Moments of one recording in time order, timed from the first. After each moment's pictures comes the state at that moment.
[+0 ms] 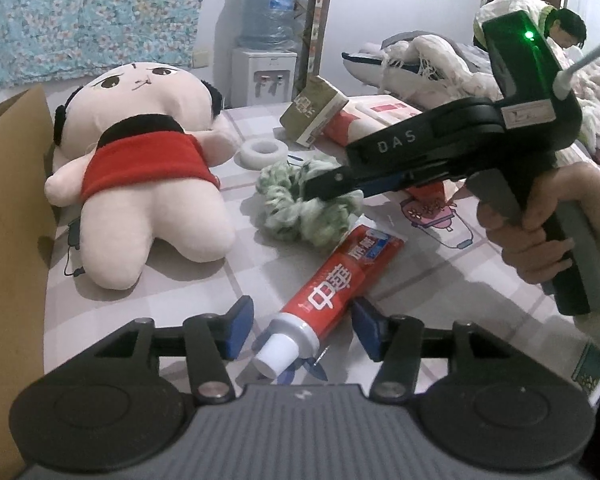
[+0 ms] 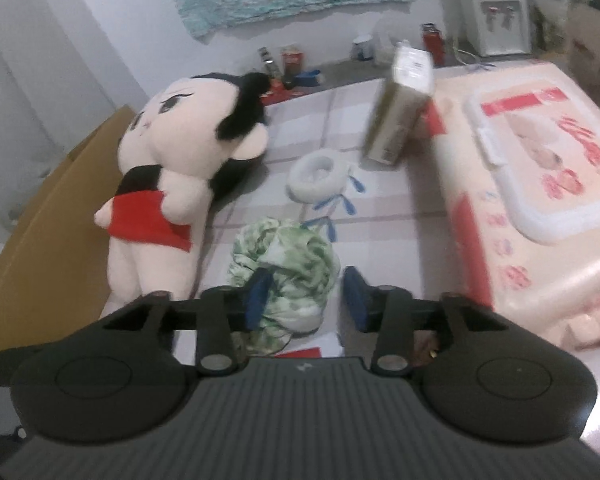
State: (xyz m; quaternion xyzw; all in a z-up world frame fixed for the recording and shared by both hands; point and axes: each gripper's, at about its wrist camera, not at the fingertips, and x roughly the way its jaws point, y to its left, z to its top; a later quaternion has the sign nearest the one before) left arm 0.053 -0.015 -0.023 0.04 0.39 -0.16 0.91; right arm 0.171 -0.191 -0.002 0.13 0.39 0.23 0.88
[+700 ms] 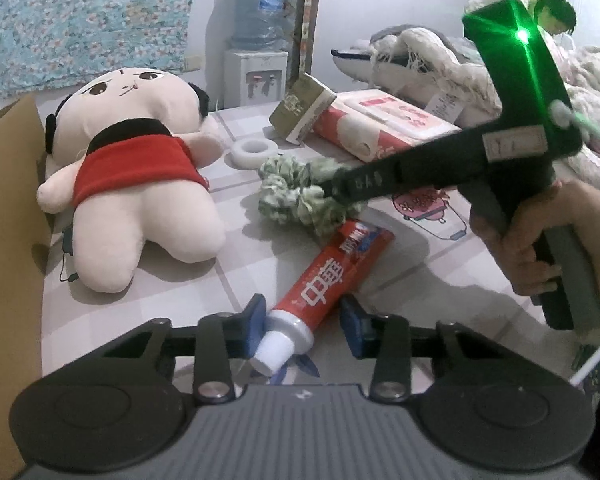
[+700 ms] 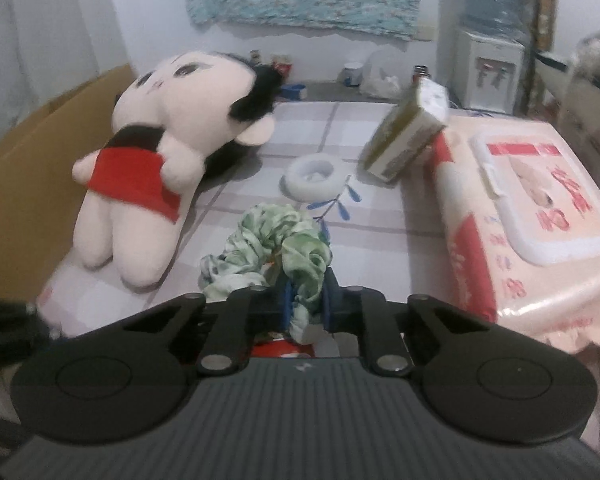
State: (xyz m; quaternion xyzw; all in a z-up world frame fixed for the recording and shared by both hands) left arm 0.049 -0.019 -0.024 0.05 0.39 -0.17 0.90; right arm 0.150 -0.166 0.000 0.03 0.35 0.18 0.92
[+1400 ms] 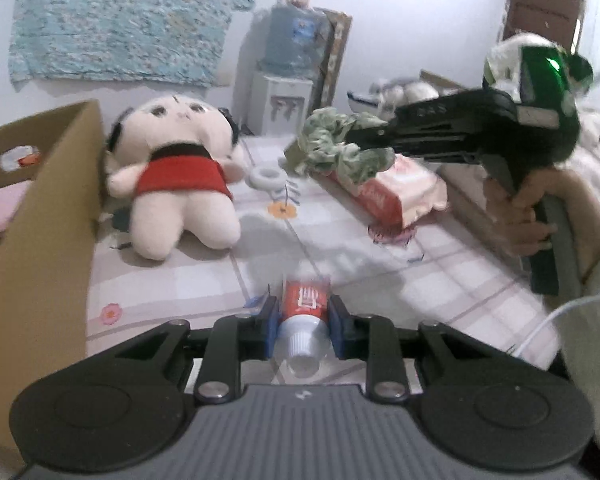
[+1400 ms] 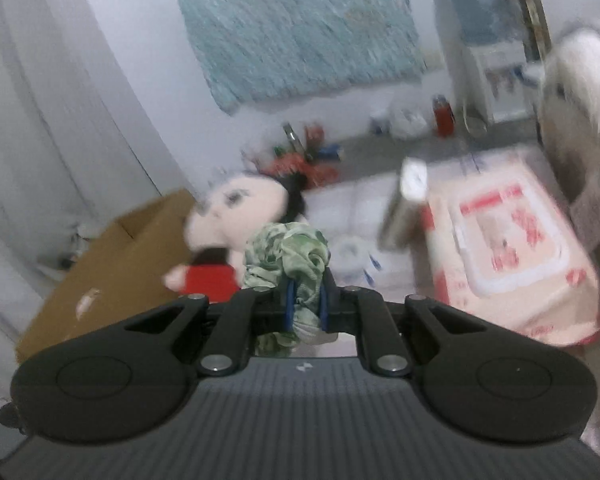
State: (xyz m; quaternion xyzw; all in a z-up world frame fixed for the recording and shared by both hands) left arm -0.025 -0.001 0.033 -0.02 0.36 -0.13 0.92; right arm 0.109 -0.227 0.069 0.17 0.27 0.24 0.92
